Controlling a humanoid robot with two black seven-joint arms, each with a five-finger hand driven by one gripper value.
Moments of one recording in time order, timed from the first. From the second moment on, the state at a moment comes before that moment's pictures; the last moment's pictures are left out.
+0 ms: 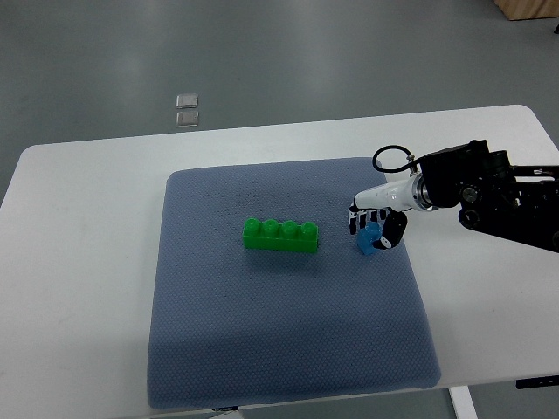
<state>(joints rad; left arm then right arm) 0.01 0.00 -0.10 -0.15 0.07 -0.01 0.02 1.12 -0.52 0.05 1.31 -1.32 0.39 -0.27</state>
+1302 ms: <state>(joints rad) 0.01 0.00 -0.10 -0.15 0.07 -0.01 0.02 1.12 -0.53 0.05 1.30 -1.35 0.38 -0.25</state>
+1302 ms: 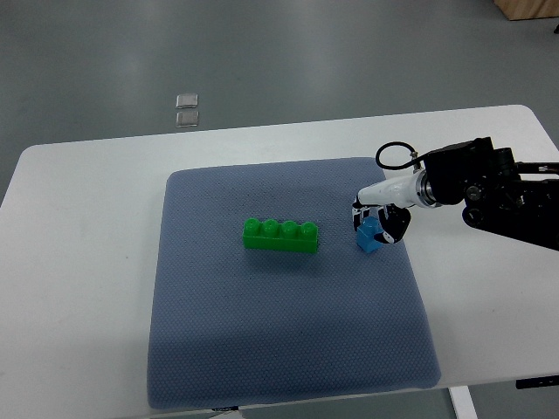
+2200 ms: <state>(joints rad) 0.01 0.00 -0.10 -0.15 0.07 -0.01 0.02 1.29 -0.52 0.08 1.32 -1.42 0.27 0.08</state>
